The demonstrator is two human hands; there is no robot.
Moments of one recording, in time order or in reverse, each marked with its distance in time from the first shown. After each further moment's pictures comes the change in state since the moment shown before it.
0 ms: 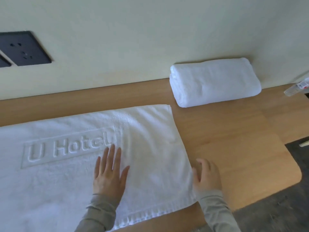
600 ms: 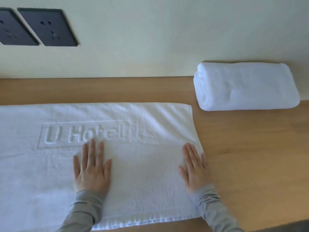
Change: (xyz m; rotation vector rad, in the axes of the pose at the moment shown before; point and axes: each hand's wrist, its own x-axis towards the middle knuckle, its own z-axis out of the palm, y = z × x) left_hand -0.014 -0.065 0.009 0.133 -0.087 -0.408; right_hand 0.034 -0.024 0.055 -0.261 -0.150 -0.516
